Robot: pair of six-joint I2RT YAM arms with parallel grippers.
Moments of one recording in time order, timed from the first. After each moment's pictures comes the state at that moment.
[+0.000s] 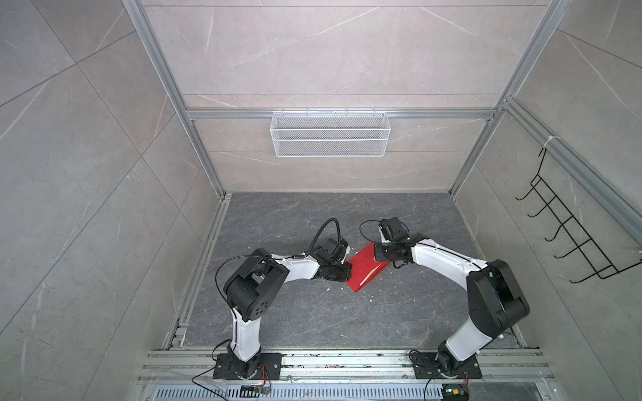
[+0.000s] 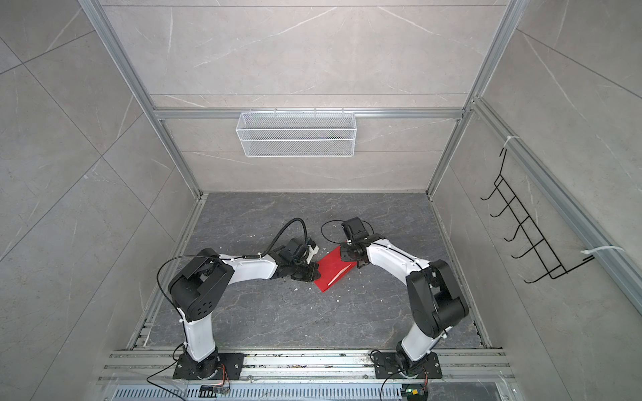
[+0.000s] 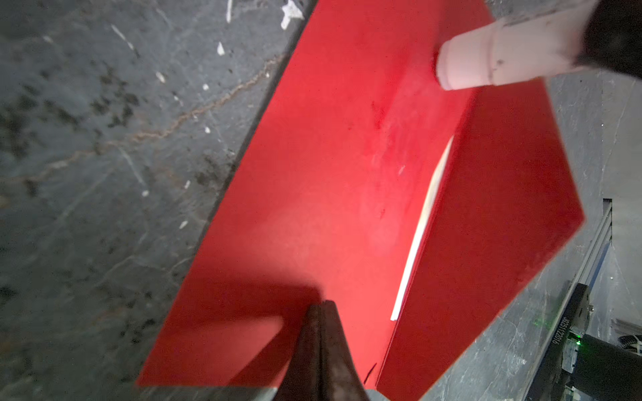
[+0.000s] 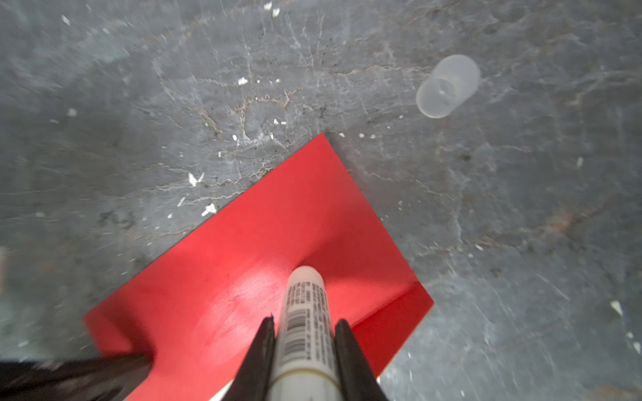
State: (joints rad) left arm -0.76 1.92 1.05 -0.14 0.34 -0.49; right arm 0.42 1.60 1.05 -0.48 0.04 0.34
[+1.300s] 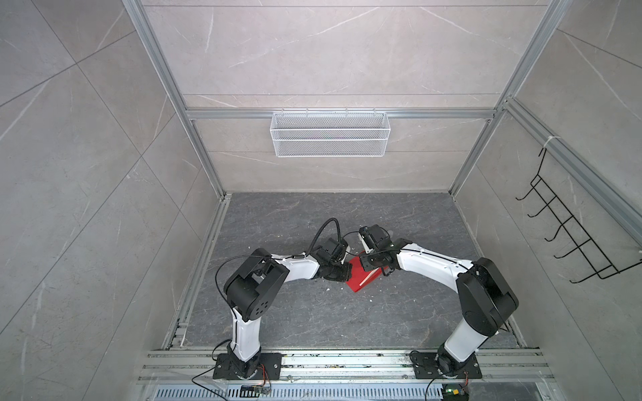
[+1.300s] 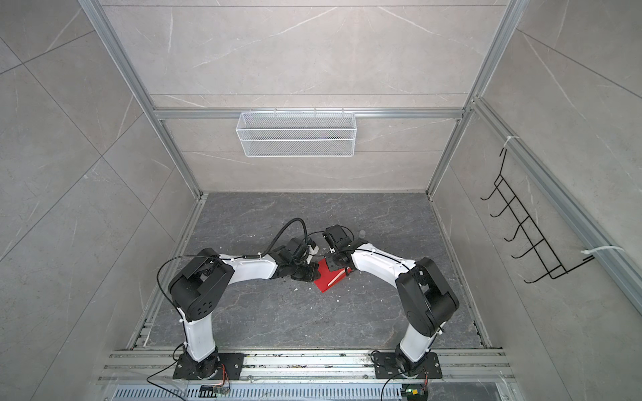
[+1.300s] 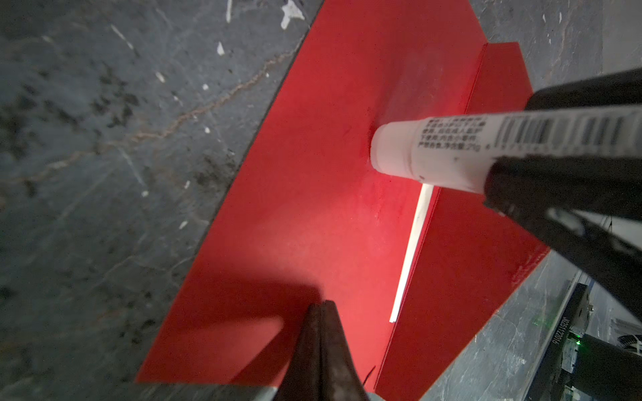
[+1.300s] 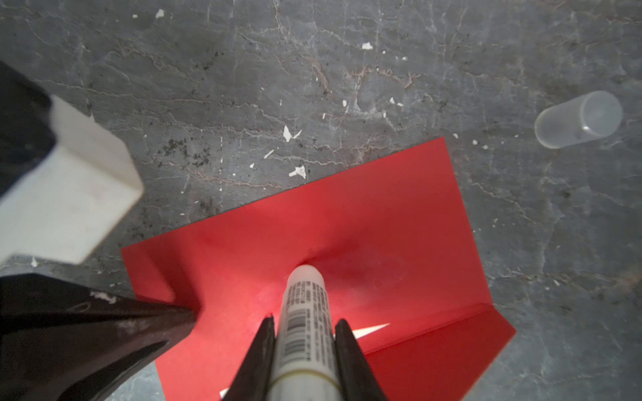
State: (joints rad) left arm -0.76 1.92 1.05 -0.14 0.34 -0.49; right arm 0.61 1.71 1.11 -0.49 0.14 0.19
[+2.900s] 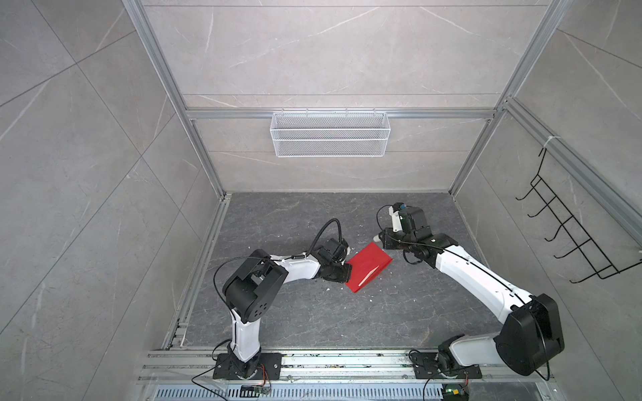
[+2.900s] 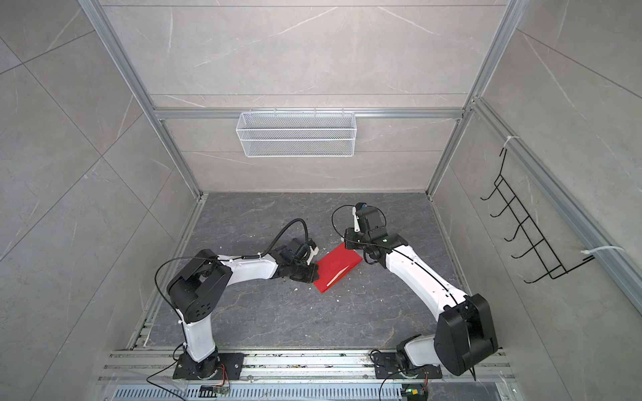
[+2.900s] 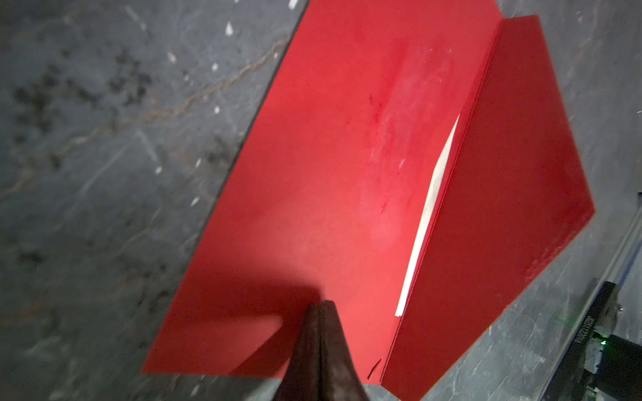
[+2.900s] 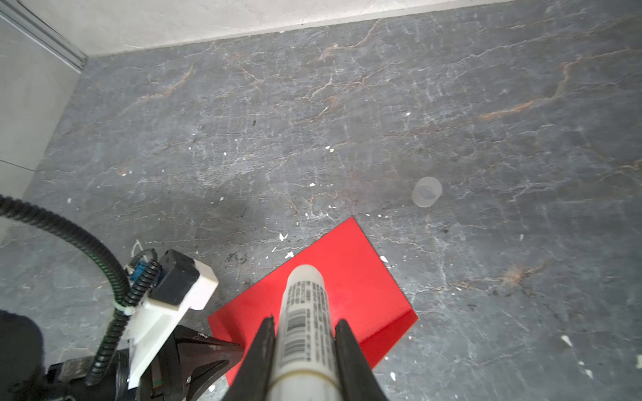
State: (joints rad) left arm -0.77 1.87 1.07 -0.26 0.27 -0.46; right arm 0.41 1.39 1.08 -0.43 -0.03 0.33
